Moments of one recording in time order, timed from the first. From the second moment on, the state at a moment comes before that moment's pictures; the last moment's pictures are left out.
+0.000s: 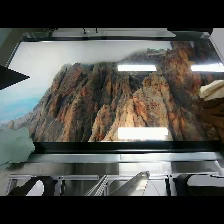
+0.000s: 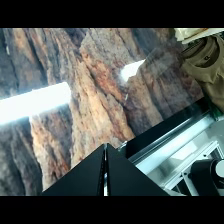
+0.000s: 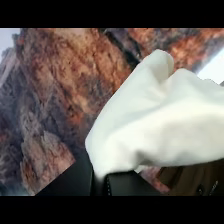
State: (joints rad) left arm 0.33 -0.92 1.43 0.63 -1.65 -1.25; right arm -0.81 -1.55 1.97 -1.10 1.32 1.68
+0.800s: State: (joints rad) left arm 0.33 -0.92 1.43 0.63 -1.67 -1.25; right arm -0.85 -1.50 1.97 -1.46 1.60 1.70
